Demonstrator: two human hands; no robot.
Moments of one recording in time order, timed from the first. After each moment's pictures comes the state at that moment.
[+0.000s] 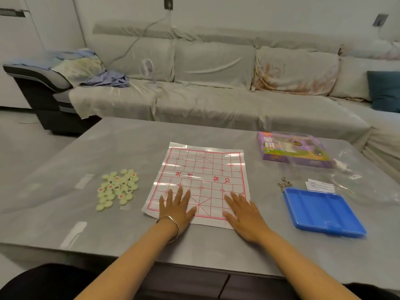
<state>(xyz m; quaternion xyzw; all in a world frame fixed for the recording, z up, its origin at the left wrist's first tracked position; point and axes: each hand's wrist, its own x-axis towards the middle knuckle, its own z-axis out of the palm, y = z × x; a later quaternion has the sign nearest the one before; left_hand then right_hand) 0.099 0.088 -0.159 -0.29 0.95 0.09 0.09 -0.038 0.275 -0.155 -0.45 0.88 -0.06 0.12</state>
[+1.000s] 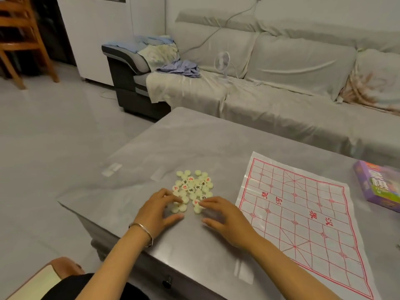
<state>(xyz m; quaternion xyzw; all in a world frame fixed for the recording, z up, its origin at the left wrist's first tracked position) 0.269 -0.069 -0.152 -0.33 0.89 0.27 -0.18 0.079 0.060 -0.140 -0.64 0.69 -0.26 0.20</state>
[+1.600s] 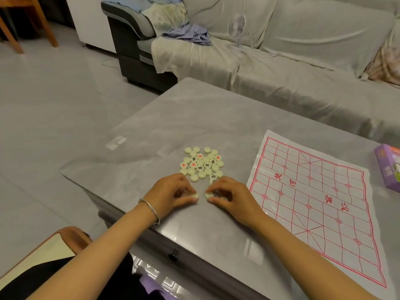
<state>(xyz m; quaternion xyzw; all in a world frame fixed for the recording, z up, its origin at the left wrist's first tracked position) 0.268 -0.067 -0.155 -0.26 0.88 0.34 -0.19 0.077 0.046 -0.151 -0.64 0.66 -0.33 0.22</state>
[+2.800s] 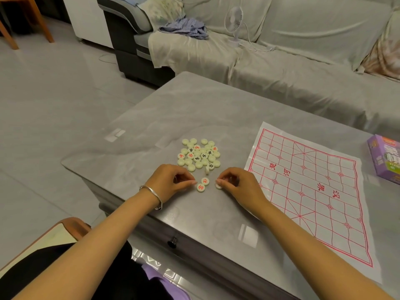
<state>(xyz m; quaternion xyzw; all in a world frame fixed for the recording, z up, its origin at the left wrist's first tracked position) 0.262 -0.060 -0.143 -0.30 0.86 0.36 -0.17 0.067 0.058 -0.148 -0.54 0.75 -0.33 0.20</state>
